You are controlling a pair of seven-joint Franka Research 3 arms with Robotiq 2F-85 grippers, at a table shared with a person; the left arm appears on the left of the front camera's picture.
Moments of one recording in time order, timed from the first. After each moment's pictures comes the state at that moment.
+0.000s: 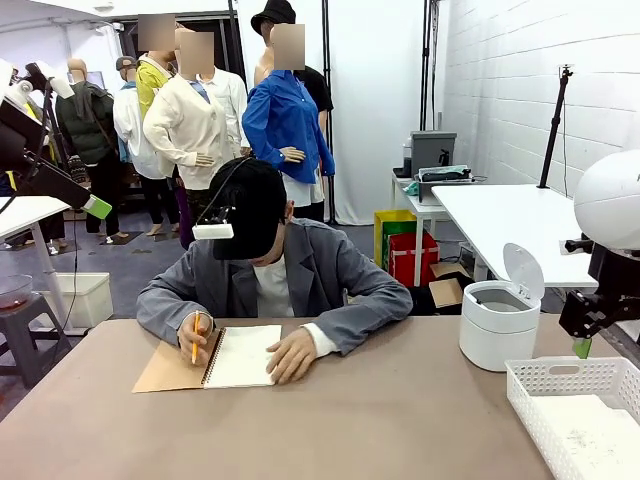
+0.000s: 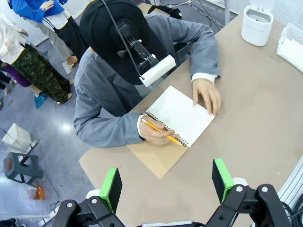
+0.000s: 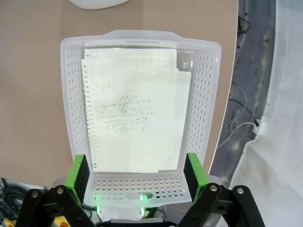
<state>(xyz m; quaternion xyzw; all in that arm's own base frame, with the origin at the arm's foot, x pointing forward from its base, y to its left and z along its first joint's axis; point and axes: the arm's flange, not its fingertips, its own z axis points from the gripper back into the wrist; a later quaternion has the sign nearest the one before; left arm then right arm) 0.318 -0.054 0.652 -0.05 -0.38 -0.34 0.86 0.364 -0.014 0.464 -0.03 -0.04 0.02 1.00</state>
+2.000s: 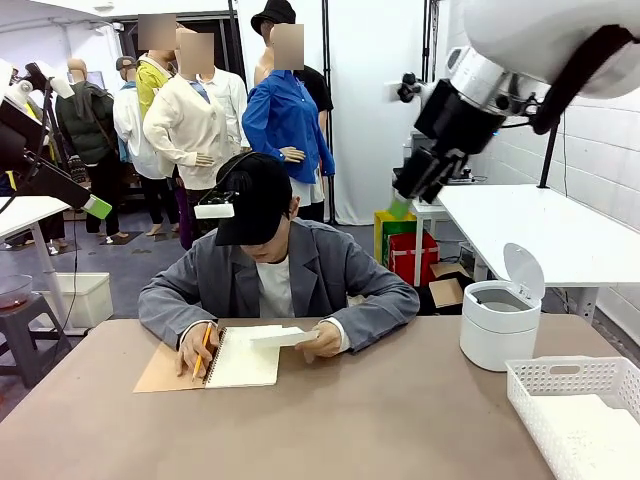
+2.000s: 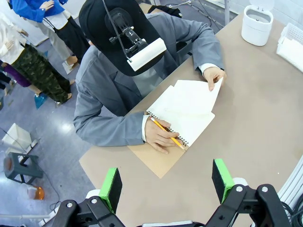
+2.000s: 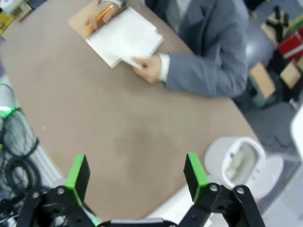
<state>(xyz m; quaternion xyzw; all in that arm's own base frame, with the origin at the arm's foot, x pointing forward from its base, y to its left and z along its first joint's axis) 0.318 -0.054 0.652 -0.05 -0.38 -0.34 0.86 0.387 0.204 0.651 0.13 -0.23 0.42 0.87</state>
